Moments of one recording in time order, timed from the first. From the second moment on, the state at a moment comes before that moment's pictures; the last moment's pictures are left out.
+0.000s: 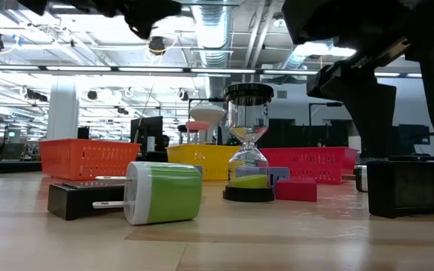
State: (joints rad) left arm -0.25 1.15 0.61 0.34 -0.07 0.05; right arm 0.49 1.94 1.39 -0.85 -0.13 0.33
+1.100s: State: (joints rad) left arm -0.26 1.00 0.61 0.32 -0.07 0.05; right arm 0.50 2.01 1.39 -0.82 -0.08 0.25
